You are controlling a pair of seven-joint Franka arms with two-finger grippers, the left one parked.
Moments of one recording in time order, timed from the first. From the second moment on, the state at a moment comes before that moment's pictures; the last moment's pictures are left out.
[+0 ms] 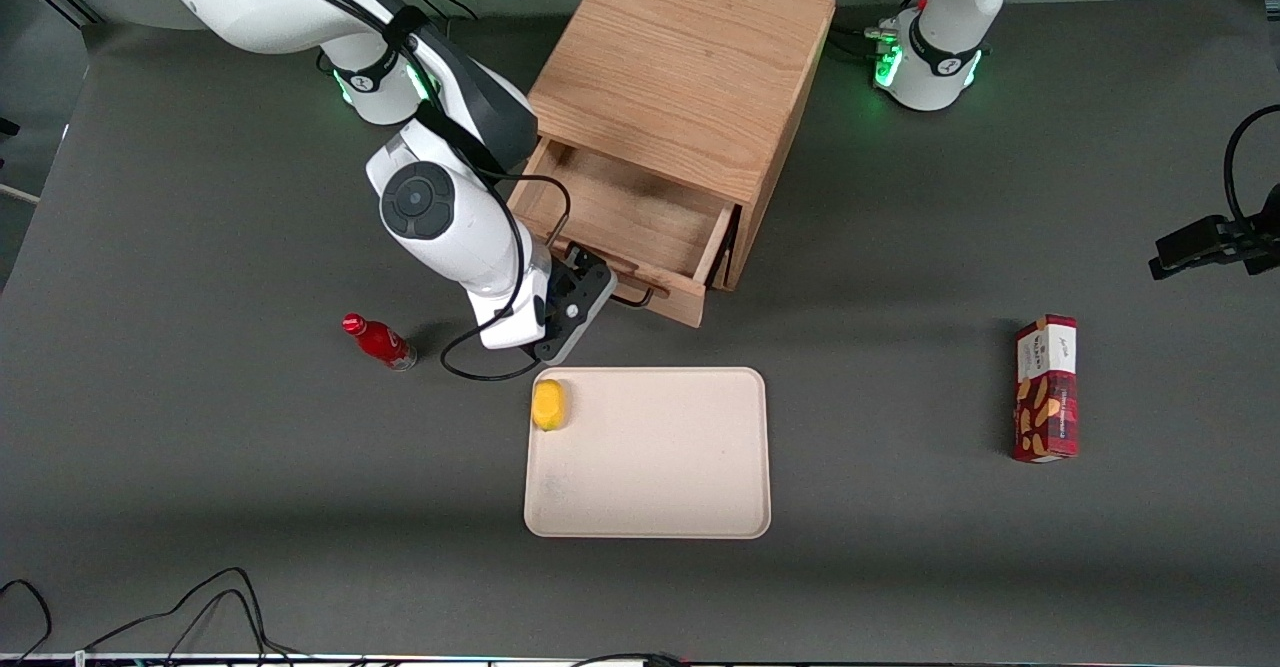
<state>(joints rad) 0.09 0.51 0.58 -1.60 -0.07 2.17 -0.25</state>
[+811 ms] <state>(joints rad) 0.09 0.54 0.54 -1.53 -0.08 2.13 -0.25</state>
